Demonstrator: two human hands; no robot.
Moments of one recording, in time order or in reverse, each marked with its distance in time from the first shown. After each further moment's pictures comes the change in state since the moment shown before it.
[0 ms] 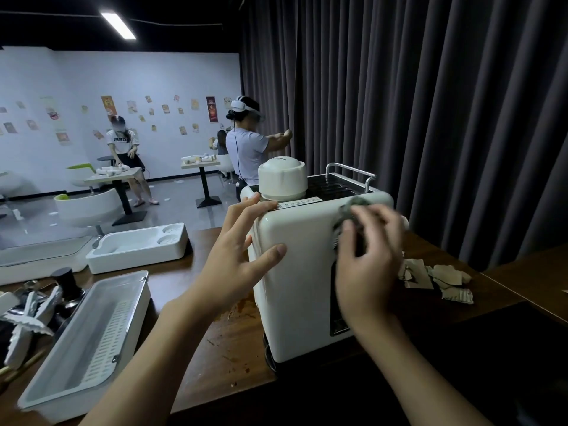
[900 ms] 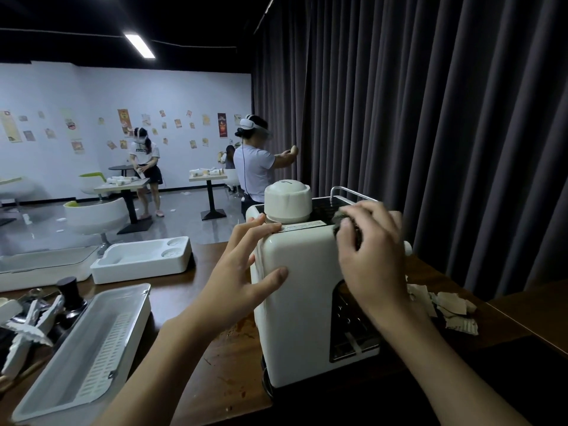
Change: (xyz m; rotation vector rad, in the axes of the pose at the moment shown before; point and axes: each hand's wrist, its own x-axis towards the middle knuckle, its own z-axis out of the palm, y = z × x) left_hand 0.000 -0.001 -0.001 0.019 0.000 0.018; right_hand 0.052 -0.008 -0.003 -0.143 -0.277 -0.116
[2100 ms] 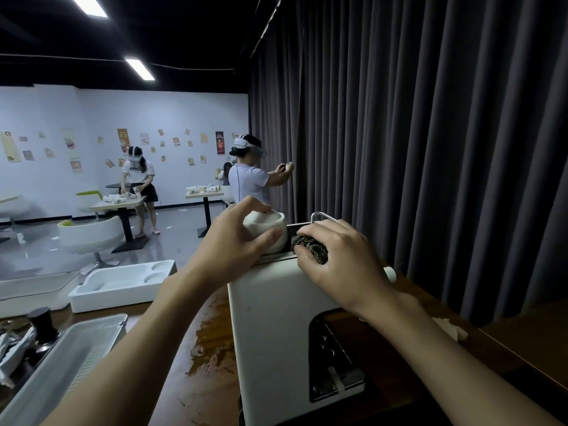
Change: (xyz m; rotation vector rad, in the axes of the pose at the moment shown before) left_hand 0.096 0.026 -0.005 0.274 0.113 -0.033; right_hand 0.047 0.016 -0.002 0.053 -0.340 -0.194
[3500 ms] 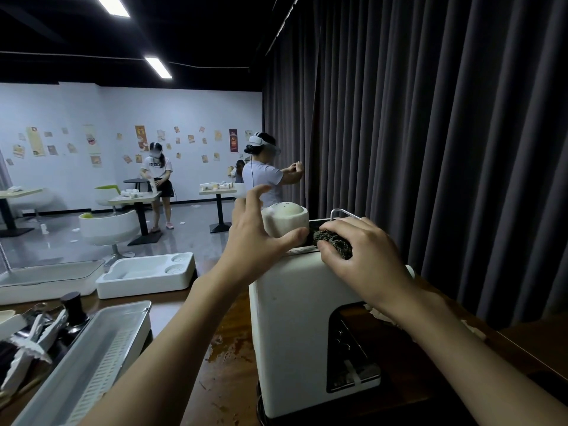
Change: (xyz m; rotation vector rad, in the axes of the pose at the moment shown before) left_hand -0.014 0.004 0.009 -0.153 0.130 -0.120; right_hand -0.003 -0.002 -0.002 -0.015 -0.017 0.019
